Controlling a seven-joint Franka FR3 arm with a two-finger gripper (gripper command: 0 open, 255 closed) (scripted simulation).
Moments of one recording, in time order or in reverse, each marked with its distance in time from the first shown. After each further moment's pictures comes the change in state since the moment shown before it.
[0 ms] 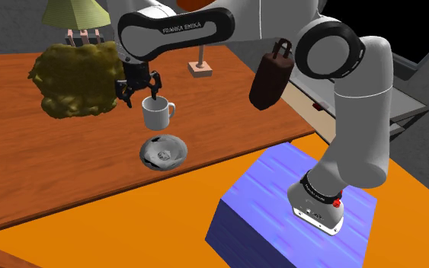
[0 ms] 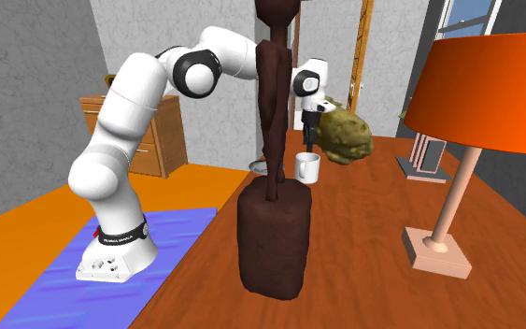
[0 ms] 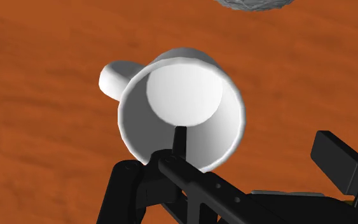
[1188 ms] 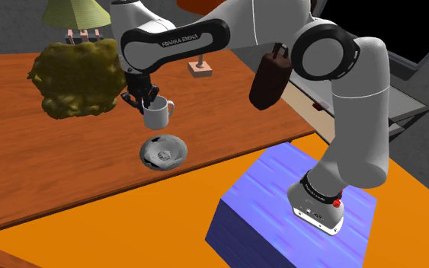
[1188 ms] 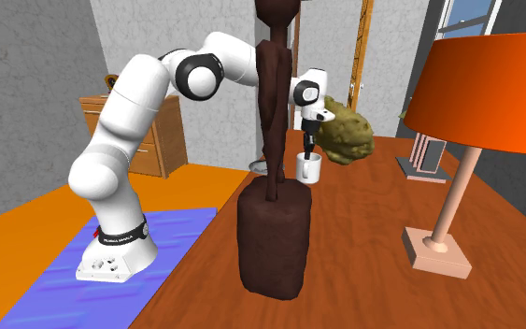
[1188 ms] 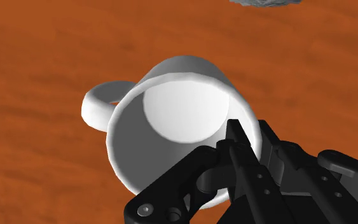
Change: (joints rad) arm 0.002 0.025 -0.009 -0.043 -0.005 0.062 0.008
